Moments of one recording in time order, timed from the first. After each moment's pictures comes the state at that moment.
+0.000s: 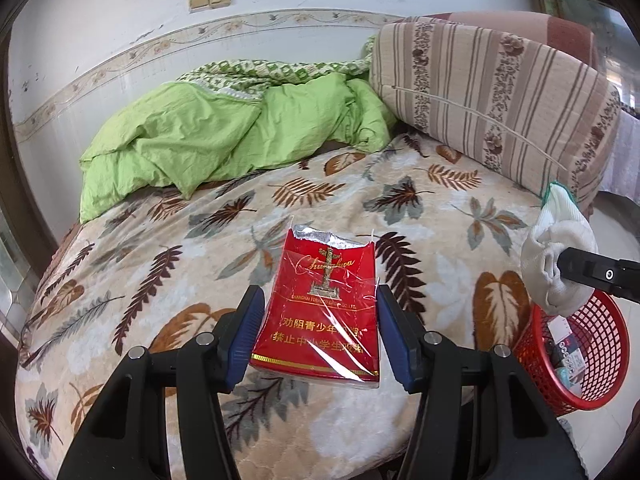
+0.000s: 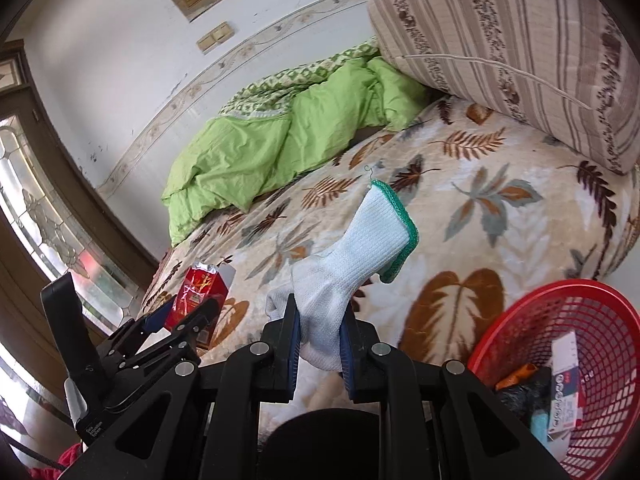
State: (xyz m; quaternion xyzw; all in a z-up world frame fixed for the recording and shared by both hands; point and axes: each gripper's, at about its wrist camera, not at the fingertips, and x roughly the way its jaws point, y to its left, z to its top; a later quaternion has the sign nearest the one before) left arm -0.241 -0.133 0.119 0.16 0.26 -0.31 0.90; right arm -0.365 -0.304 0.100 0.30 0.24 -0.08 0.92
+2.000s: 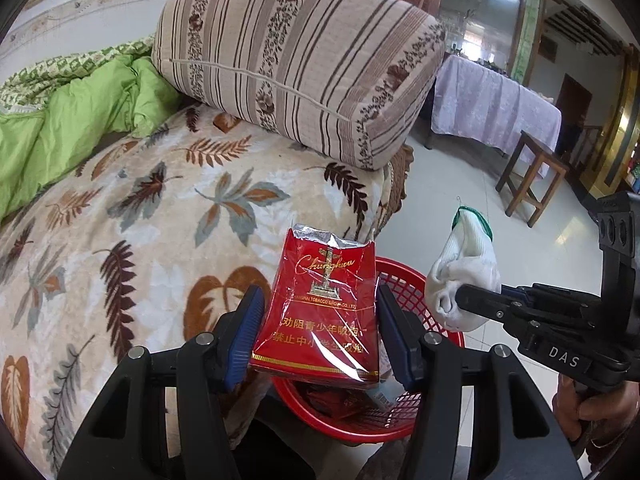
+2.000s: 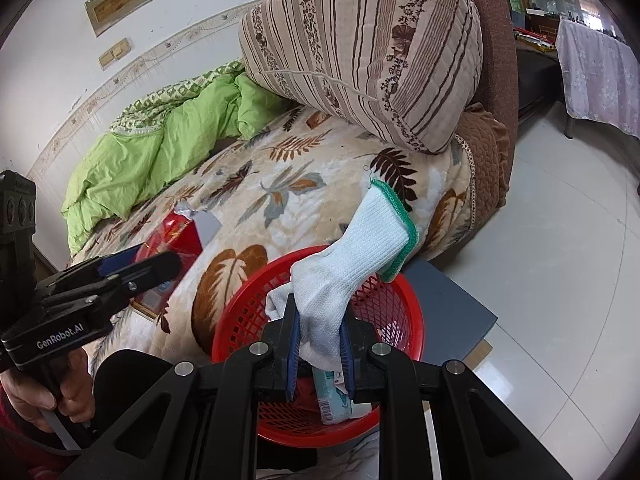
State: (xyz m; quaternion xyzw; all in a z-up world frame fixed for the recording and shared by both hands) left arm -0.350 -0.292 0.110 0.18 0.34 -0.57 0.72; right arm -0.520 -0.383 0.081 0.28 0.29 -0.28 0.87
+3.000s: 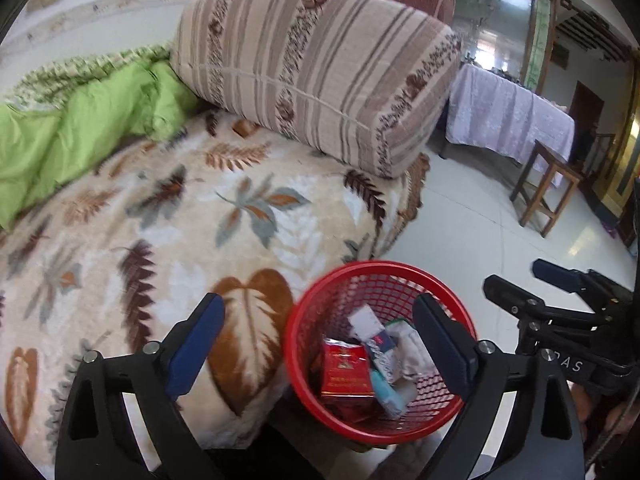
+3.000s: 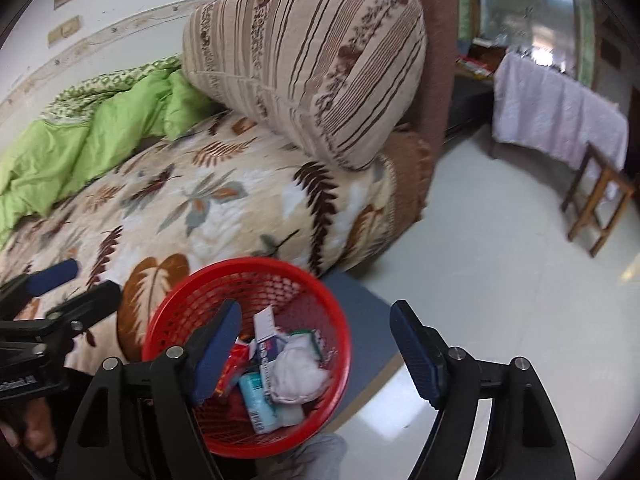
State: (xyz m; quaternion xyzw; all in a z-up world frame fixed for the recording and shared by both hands) left arm -0.344 -0.275 0.119 0.17 0.31 -0.55 0.76; right arm -0.510 -0.371 0.099 0.20 0.33 -0.44 0.81
